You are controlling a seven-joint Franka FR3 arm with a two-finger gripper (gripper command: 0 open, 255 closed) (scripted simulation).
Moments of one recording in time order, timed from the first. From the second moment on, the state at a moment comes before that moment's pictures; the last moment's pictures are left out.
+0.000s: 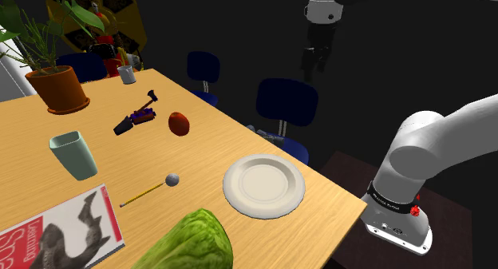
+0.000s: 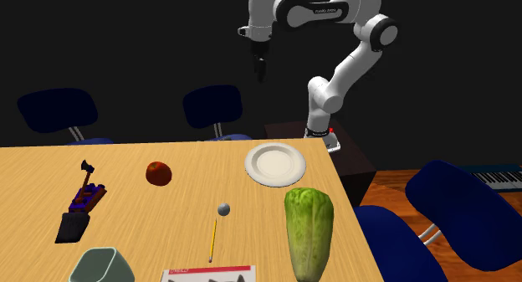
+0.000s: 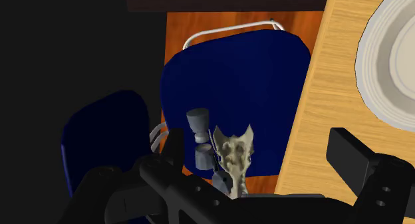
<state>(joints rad) -0.02 -0.75 0.05 -2.31 -0.04 1.60 0.00</state>
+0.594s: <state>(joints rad) 0.03 -0.62 0.17 -2.31 0.03 1.72 0.12</state>
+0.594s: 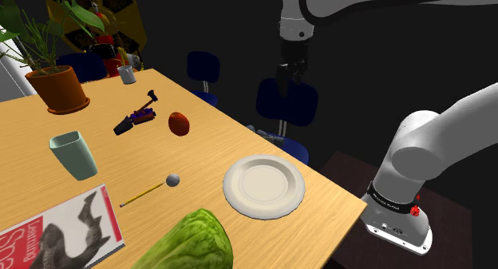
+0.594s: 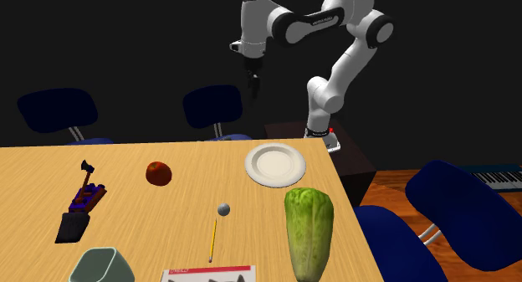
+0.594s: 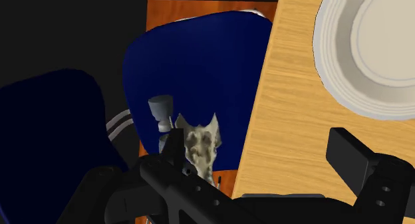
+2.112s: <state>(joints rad) 0.15 0.08 0.52 -1.91 -0.13 1.99 0.57</state>
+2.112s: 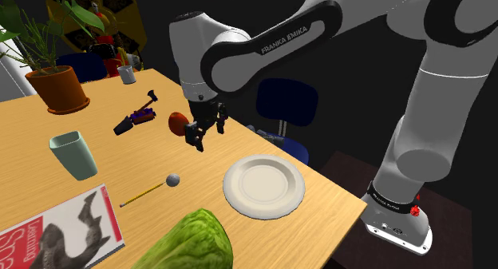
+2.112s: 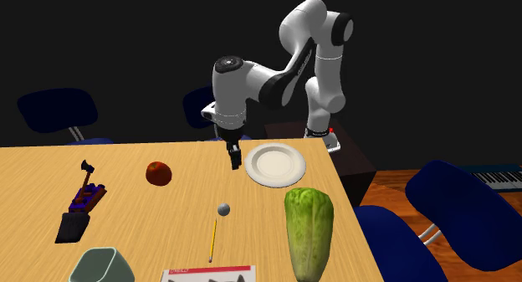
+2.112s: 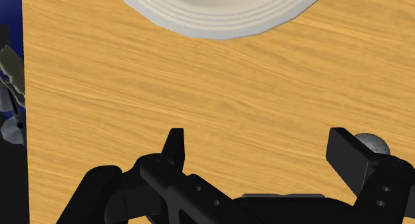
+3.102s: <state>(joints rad) 0.37 0.56 0.51 -1.46 -0.37 1.94 0.76</state>
